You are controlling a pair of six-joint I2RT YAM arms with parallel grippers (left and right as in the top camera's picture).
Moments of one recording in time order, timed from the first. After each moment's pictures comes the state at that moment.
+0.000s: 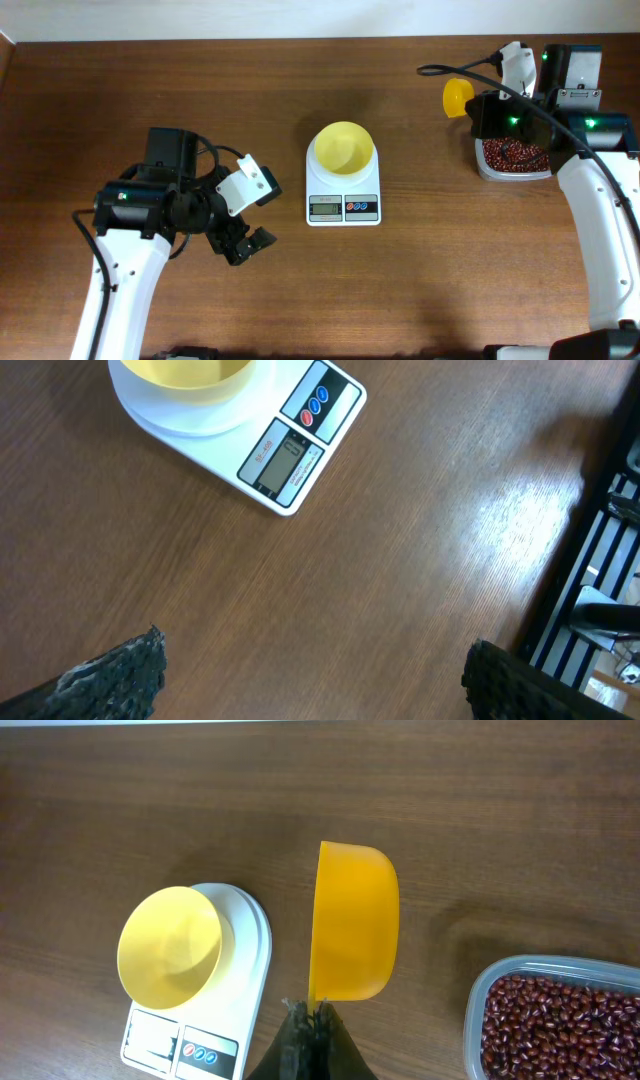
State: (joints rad) left arm -0.08 1.25 1.23 -1.24 0.51 0.85; right arm -0.04 1.54 1.49 -0.81 -0.37 -0.03
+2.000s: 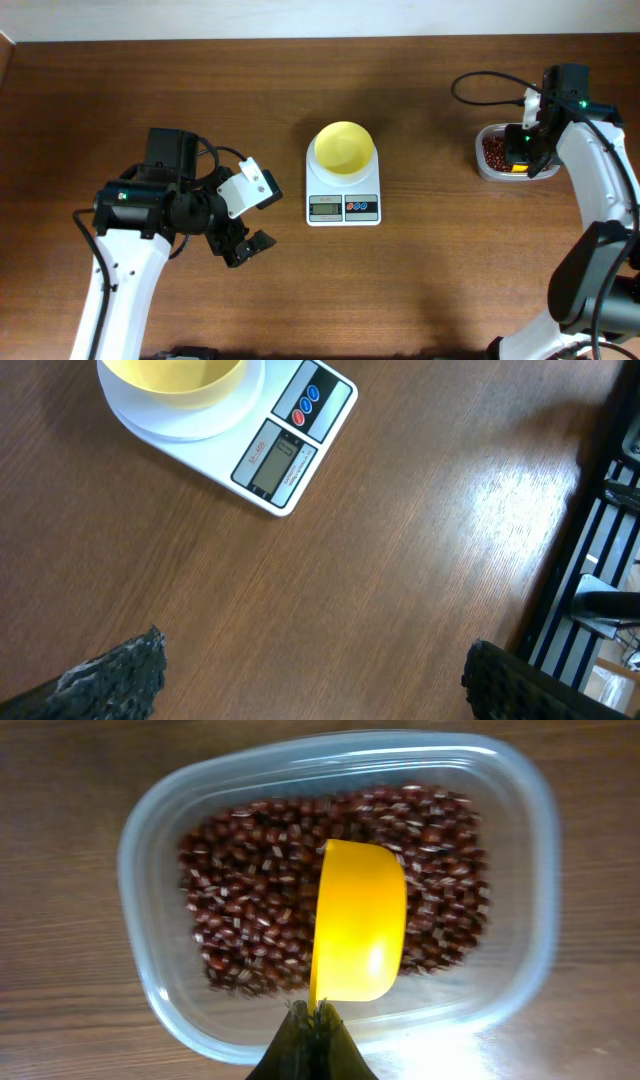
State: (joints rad) left arm -0.08 1.25 1.23 -1.25 0.52 0.90; right arm -0.19 1.83 1.45 -0.90 0.03 -0.08
